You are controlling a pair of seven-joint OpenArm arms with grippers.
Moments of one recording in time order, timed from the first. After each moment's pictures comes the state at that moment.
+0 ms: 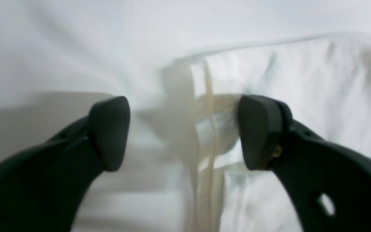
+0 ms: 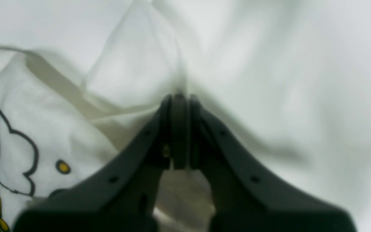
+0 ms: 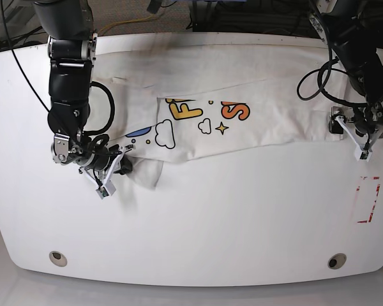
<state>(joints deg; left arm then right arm) -10.6 -16.4 -35.5 72.5 -3.4 -42.6 58.0 23.4 14.5 4.8 52.5 15.0 40.7 -39.5</state>
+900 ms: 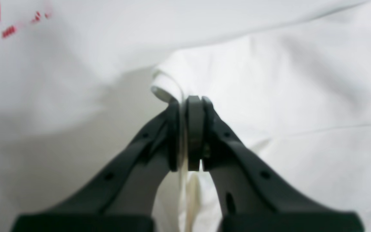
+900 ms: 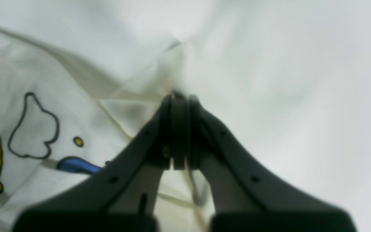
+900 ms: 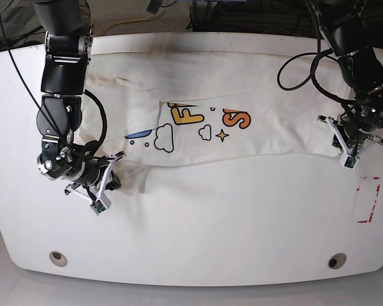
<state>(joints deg) -5.2 -15.3 -27.5 87.1 -3.0 -42.8 52.6 21.1 15.8 5.9 74.5 15.0 40.7 -53.9</state>
